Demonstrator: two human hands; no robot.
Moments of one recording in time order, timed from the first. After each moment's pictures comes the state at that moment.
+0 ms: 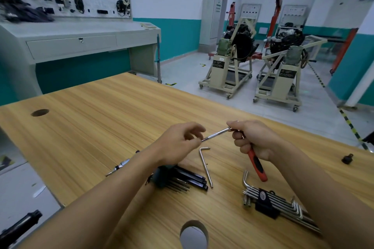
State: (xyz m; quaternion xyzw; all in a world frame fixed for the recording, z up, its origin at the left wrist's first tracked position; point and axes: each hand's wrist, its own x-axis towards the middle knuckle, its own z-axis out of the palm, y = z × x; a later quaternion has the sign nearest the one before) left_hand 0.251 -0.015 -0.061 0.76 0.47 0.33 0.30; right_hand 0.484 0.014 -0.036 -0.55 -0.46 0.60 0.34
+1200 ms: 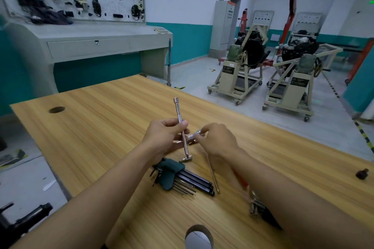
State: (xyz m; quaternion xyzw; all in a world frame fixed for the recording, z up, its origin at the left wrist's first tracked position) left_hand 0.224 -0.022 -0.045 0.40 0.50 0.55 0.54; right_hand 0.388 0.046 -0.075 -0.63 -0.74 0.11 0.20
